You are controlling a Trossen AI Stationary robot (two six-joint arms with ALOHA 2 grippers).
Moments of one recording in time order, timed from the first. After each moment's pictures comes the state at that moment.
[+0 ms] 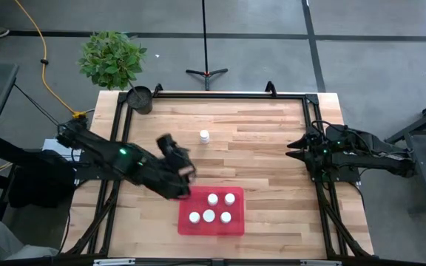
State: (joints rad) left arm -0.48 1.57 1.78 -1.23 -0.74 -0.56; right arm -0.16 0.21 0.47 -0.74 -0.08 0.50
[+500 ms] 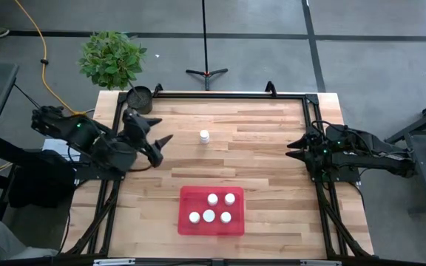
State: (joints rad) left arm -0.47 1.18 1.53 -1.12 -1.01 -0.66; right arm -0.16 0.21 0.47 -0.74 -0.08 0.50
